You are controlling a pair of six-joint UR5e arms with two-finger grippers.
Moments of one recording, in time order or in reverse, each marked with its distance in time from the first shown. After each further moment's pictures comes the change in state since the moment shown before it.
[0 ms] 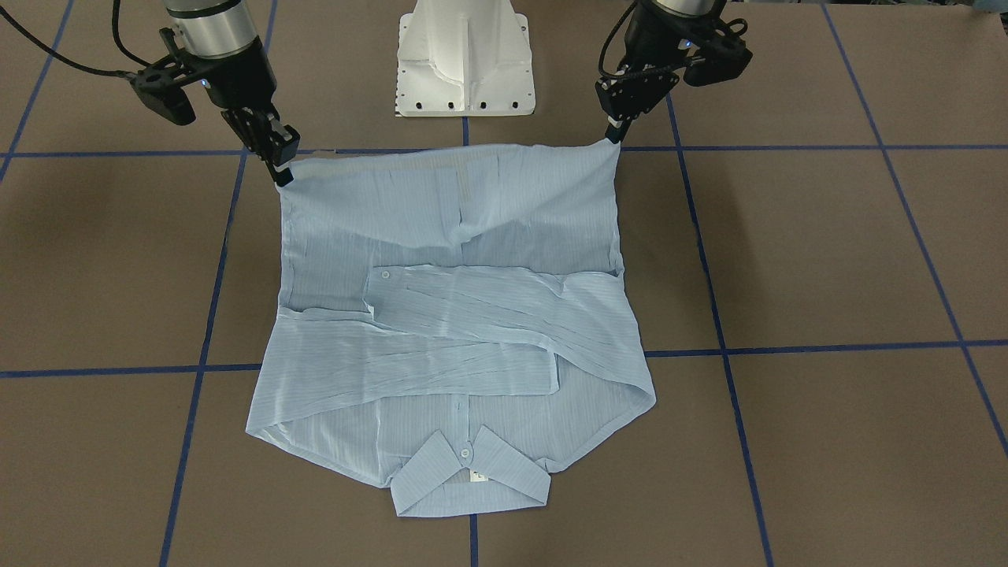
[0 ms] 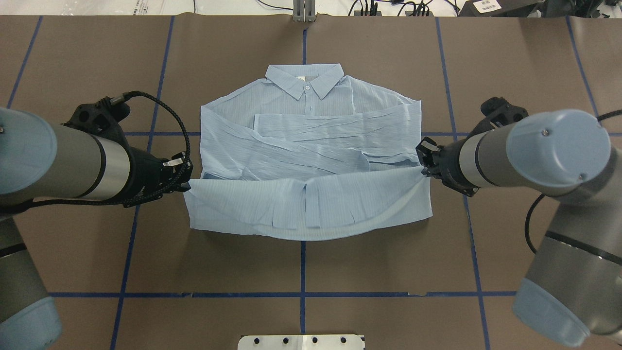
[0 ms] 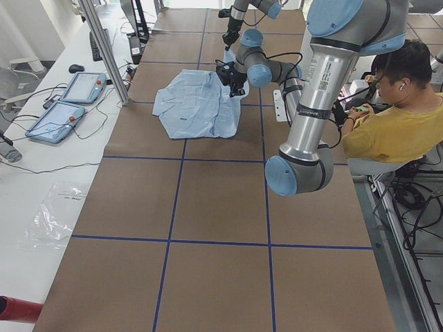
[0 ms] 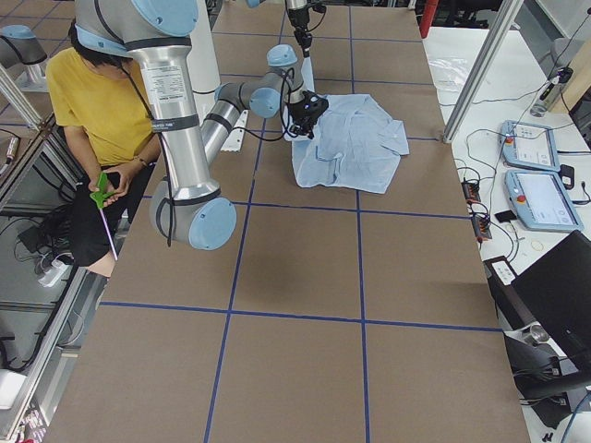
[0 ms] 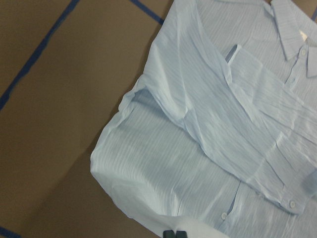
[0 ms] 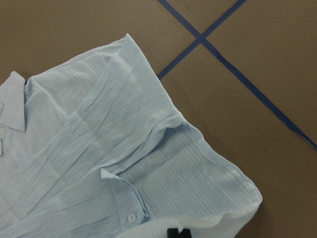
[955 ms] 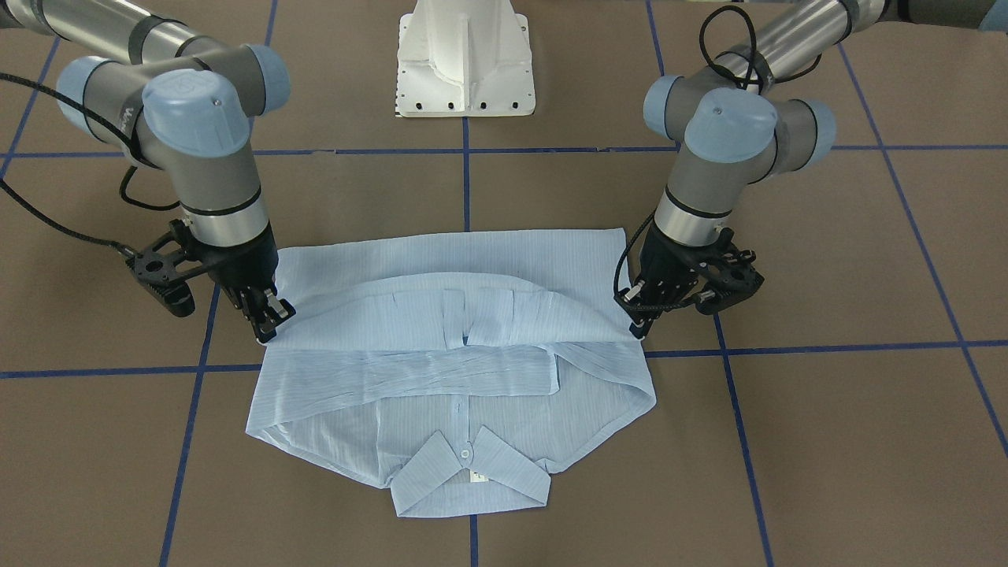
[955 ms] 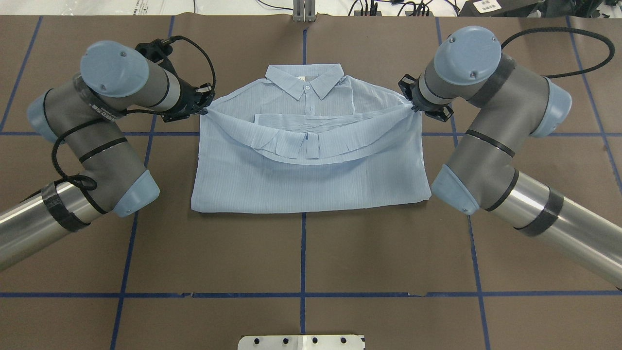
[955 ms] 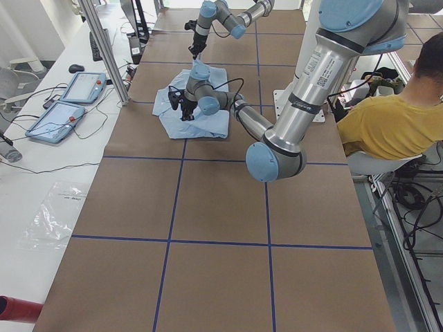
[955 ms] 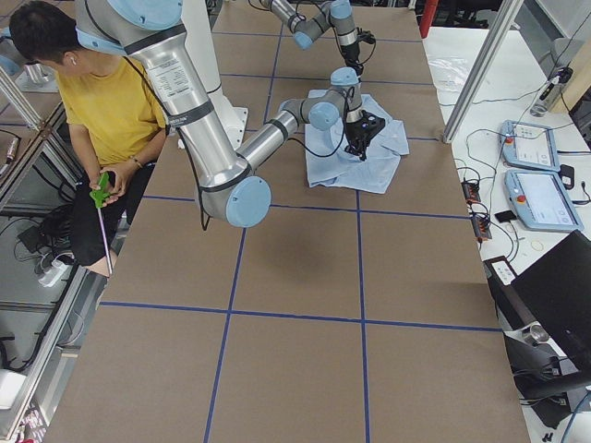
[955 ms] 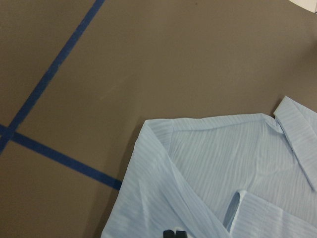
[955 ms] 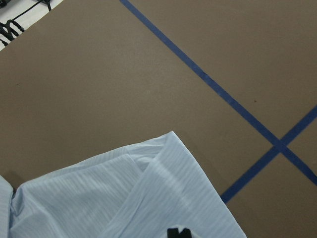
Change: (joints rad) left arm -0.182 -0.215 0.699 -0.452 -0.001 0.124; right arm 0.161 0.260 -0.541 0.143 0.015 -0.132
